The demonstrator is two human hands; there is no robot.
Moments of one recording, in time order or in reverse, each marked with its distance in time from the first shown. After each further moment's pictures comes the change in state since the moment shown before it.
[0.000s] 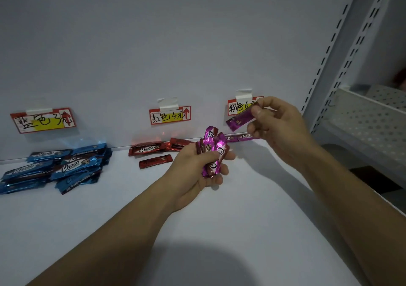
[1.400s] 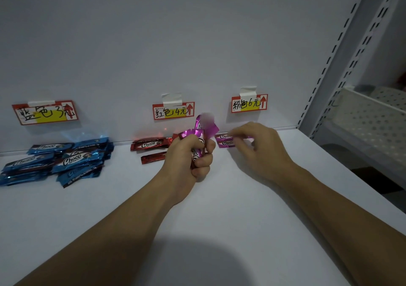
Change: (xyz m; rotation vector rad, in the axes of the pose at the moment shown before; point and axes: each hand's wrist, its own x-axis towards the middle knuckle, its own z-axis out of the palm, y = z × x) left_hand 0.004 0.000 -0.013 -0.160 0.062 -0.059; right_hand -0.005 0.057 0.014 -0.922 -0.053 -0.356
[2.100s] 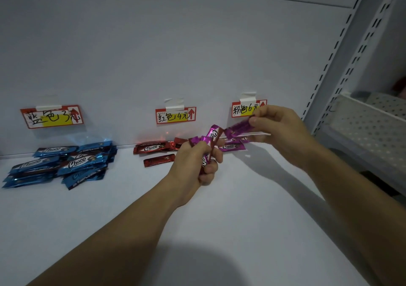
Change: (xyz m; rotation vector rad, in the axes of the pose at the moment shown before) left_hand 0.005 -0.005 0.005 0.087 0.042 0.077; right_hand 0.024 -0.021 -0.054 0.847 -0.063 0.391
